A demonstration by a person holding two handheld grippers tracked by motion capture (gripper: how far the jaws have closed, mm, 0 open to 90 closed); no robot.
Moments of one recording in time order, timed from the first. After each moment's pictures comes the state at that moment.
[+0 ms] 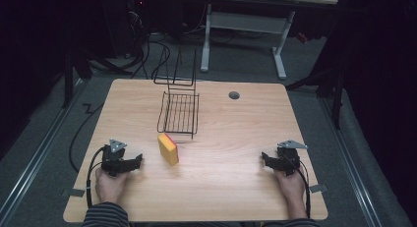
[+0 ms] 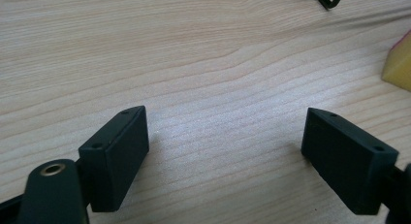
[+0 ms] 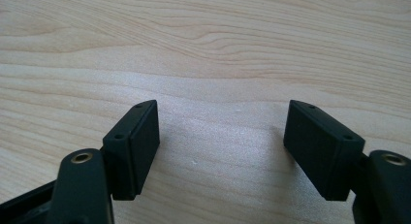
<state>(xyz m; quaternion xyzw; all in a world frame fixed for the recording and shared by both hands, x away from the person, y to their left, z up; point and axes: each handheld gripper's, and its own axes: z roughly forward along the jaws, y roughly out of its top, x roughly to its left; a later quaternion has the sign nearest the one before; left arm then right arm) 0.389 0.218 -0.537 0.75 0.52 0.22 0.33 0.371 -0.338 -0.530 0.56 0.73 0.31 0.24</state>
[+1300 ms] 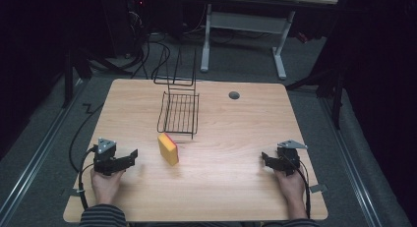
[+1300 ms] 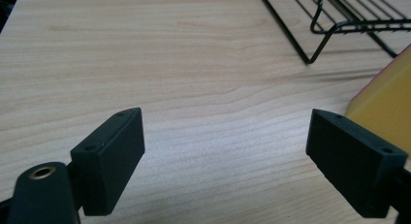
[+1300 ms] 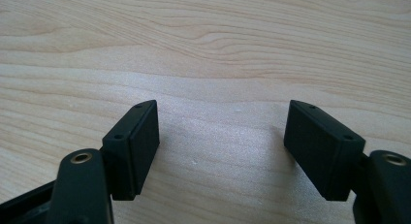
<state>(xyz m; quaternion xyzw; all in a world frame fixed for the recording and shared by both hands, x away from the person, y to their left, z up) 0.375 0.231 -0.511 0.70 0.54 0.22 0.40 0.371 -0.338 -0.530 0.56 0.73 0.31 0.24</state>
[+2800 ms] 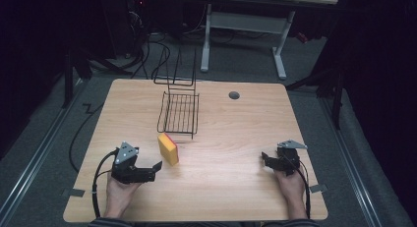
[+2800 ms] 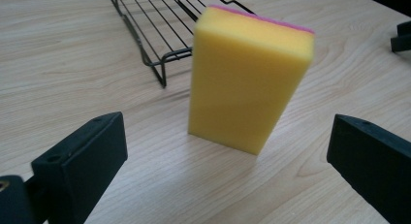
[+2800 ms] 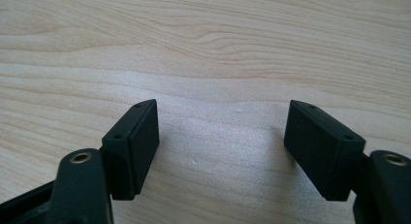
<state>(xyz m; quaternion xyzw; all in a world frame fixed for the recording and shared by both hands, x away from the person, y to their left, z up) 0.339 0.166 -0.477 0.77 0.42 0.18 0.45 0.371 -0.337 -0.531 0.56 0.73 0.31 0.25</state>
